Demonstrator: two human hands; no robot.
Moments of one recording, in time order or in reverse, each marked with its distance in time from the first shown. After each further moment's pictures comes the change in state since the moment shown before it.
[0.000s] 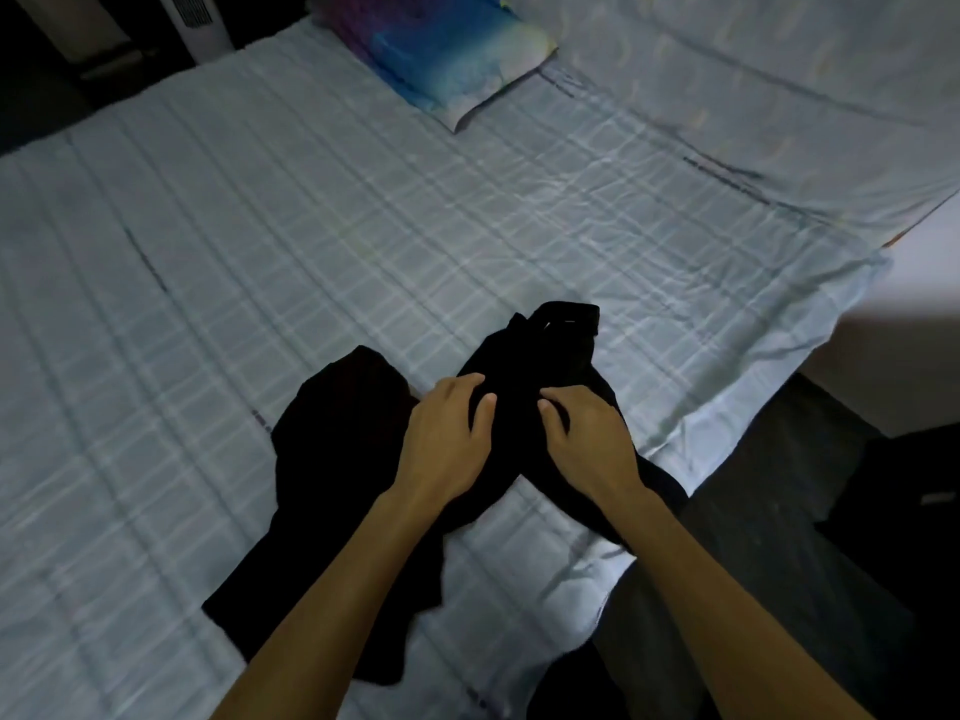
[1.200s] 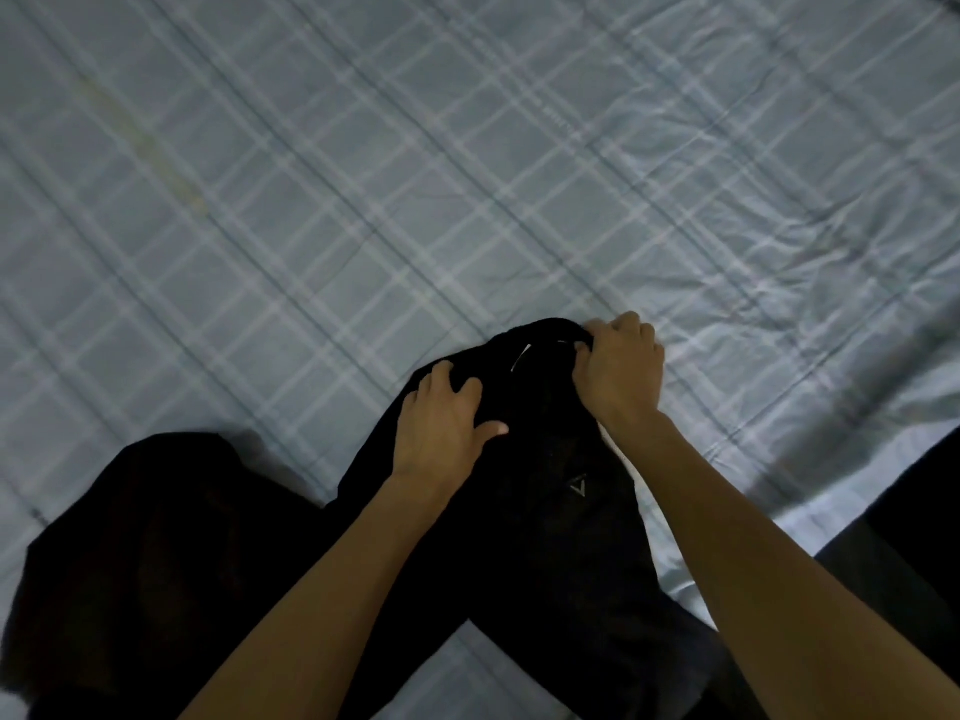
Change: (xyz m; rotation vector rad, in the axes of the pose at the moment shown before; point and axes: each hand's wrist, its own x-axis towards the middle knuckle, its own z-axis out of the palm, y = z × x) left_hand 0.283 -0.104 0.239 0.355 -0.348 -0.106; right_hand 0.295 0.257 0.145 -0.349 -0.190 0.315
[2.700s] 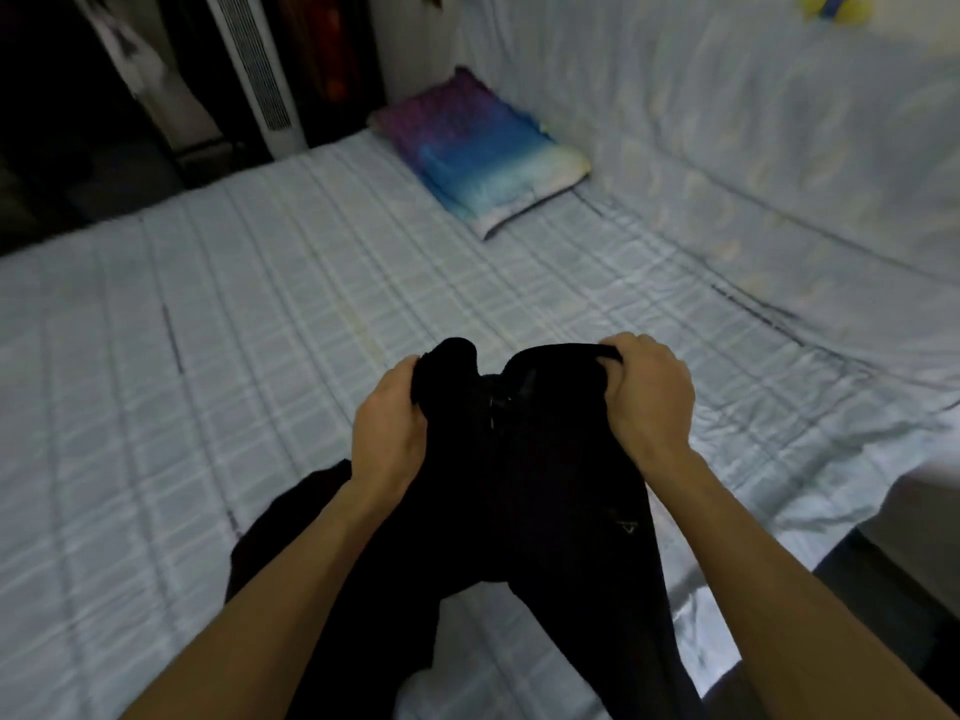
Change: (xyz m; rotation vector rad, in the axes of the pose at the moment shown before) left_hand -0.221 0.012 -0.243 -0.445 0.742 0.009; right_hand -0.173 -0.100 -0.274 0.223 0.558 -0.380
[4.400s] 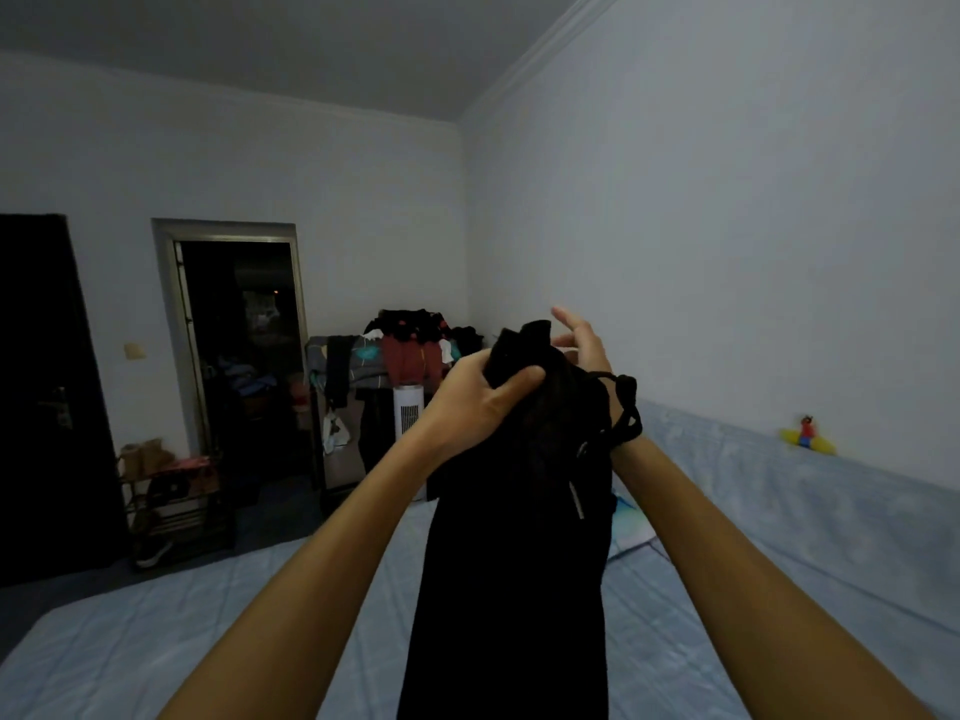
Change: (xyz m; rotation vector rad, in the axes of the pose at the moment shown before) left_hand -0.001 0.277 -0.383 -0.328 0.014 0.573; right_hand 0.088 -0.368 -0.322 1.221 -0.088 -0.258
